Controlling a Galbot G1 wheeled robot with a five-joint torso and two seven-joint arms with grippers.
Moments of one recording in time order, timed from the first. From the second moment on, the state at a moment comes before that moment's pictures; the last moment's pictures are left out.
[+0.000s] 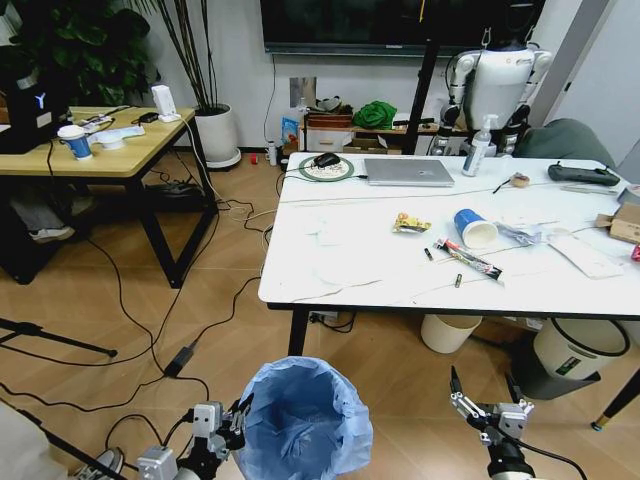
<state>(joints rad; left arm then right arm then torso) 1.92 -1.13 -0.48 -2.21 -0.57 0.19 -0.03 -1.82 1.47 0.67 1.90 0.14 0.38 0.00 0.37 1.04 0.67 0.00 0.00</state>
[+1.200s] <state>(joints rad) 1.91 -1.14 -0.48 -2.21 -0.58 0.20 -0.04 -1.85 1.46 0.67 1.95 0.14 0.39 0.00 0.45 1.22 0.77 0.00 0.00</state>
